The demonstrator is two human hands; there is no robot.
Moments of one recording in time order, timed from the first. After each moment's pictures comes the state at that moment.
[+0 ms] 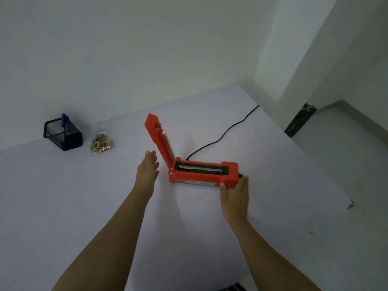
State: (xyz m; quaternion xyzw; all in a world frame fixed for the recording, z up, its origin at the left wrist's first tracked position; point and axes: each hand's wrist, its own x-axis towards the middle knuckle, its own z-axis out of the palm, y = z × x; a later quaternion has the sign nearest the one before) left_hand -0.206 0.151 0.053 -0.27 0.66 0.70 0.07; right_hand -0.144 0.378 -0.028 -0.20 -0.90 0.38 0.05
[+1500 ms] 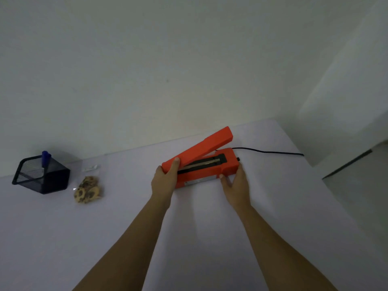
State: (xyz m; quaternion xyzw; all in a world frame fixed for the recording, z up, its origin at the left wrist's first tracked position) left_hand -0.418 0.172 0.019 -0.37 0.71 0.60 0.00; right_hand -0.445 0.362 -0.059 -0.06 -0.86 0.51 0.03
